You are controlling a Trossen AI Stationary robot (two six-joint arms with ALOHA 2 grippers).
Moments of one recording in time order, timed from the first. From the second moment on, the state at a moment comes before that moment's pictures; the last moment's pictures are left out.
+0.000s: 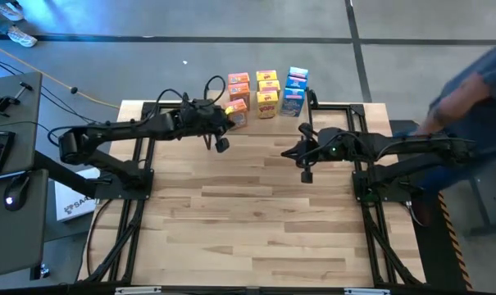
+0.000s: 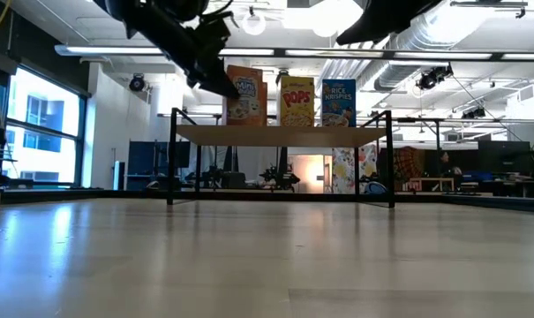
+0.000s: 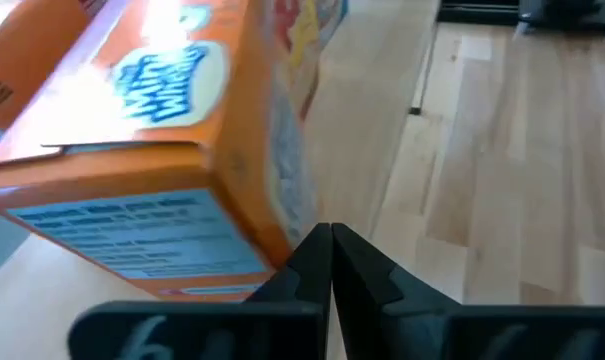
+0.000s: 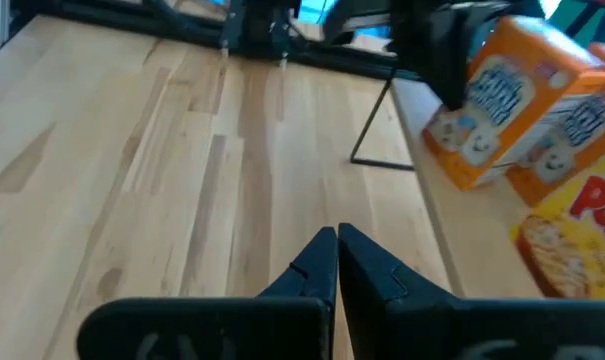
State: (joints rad) left arm 0.37 1.35 0.96 -0.17 -0.10 0.14; right arm -0.03 1.07 0.90 -0.30 0.11 -0.21
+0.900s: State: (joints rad) left arm 0.45 1.43 0.96 -0.04 -0.10 0.28; right arm -0.02 1.11 0.90 -0.27 0.11 -0.20
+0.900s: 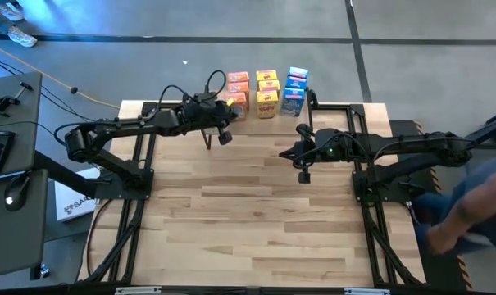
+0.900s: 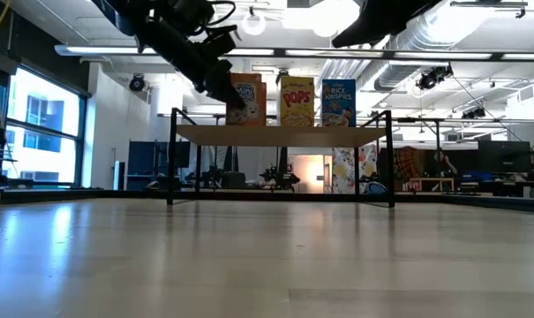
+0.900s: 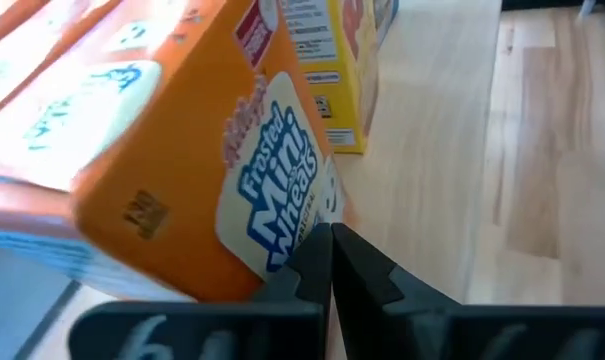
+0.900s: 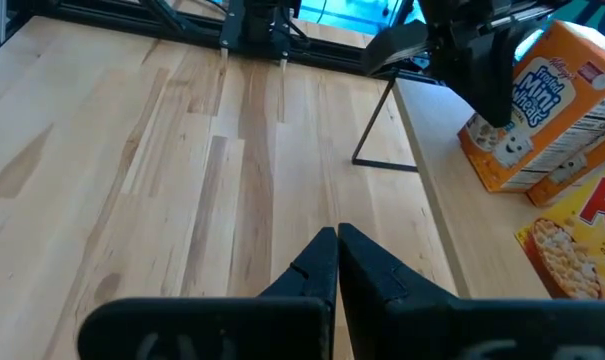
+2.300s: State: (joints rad) left arm 0.51 1.46 0.96 0.14 0.19 0.32; right arm -0.02 1.11 0.90 -0.27 0.05 -0.22
